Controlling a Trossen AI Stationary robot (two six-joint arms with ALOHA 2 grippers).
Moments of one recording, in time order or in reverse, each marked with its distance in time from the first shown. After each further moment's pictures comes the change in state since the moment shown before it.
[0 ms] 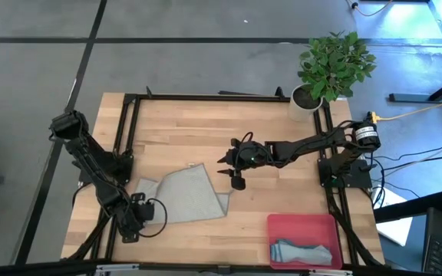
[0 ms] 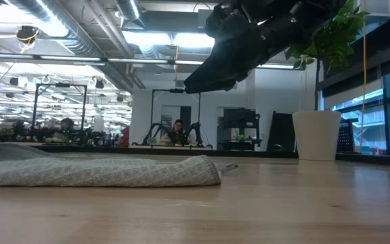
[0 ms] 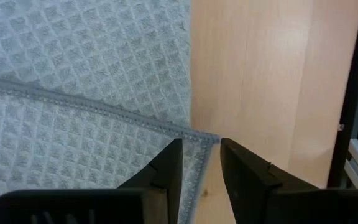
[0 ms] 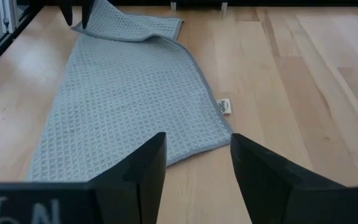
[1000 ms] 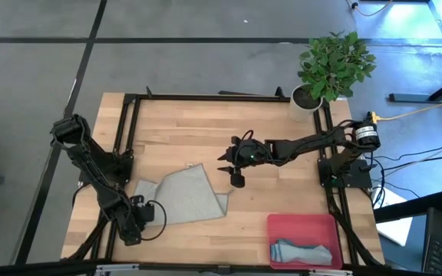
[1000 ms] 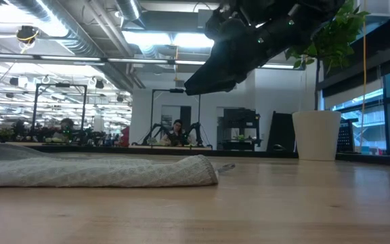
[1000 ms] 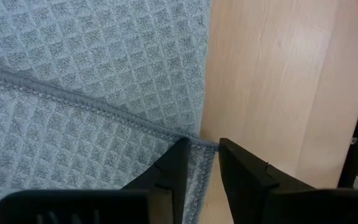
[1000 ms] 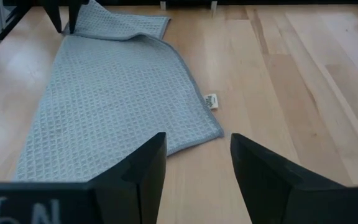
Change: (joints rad) left arm -0.029 0.078 0.003 0.041 -0.001 -0.106; right arm -0.018 0.000 0.000 -0.003 0.007 0.001
